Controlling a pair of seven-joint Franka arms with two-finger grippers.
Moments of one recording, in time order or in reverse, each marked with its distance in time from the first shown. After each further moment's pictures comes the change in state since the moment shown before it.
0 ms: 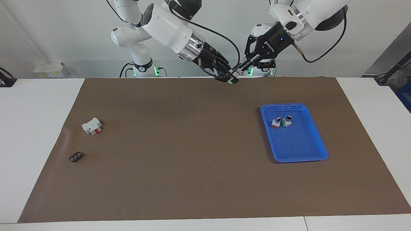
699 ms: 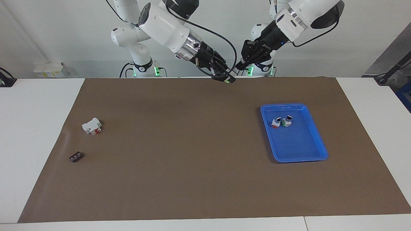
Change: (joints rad) left arm -0.043 -0.006 -0.002 0.003 0.079 0.016 -0.710; right arm -0.009 -0.019 -0.002 -0.026 -0.001 -0.021 -0.004
